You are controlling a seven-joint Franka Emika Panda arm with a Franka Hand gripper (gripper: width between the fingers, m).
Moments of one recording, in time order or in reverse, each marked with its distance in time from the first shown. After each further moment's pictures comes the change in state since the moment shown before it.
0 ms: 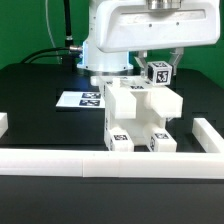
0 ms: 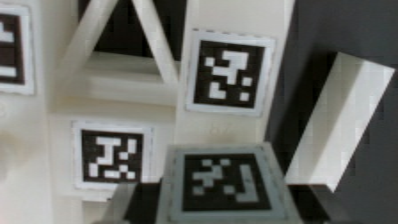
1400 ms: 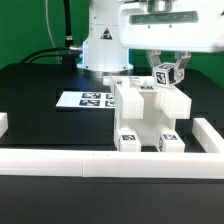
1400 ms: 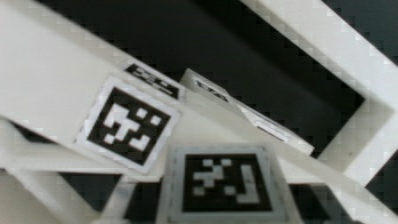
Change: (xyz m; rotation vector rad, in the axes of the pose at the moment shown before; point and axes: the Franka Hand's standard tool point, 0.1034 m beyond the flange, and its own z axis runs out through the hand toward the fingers) arm 0.006 -0.014 0.002 0.035 0.021 1.111
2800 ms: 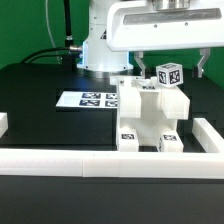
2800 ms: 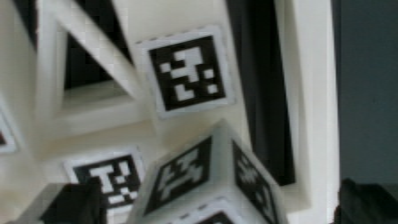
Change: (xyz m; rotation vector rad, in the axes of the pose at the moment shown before) arm -0.002 -0.005 -0.002 0.003 0.002 -0.859
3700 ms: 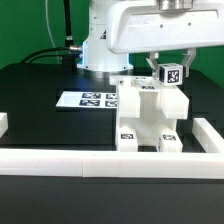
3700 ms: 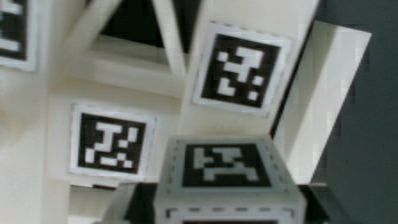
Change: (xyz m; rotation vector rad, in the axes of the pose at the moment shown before) arm 0.000 0.001 0.001 -0.010 -0.003 -0.332
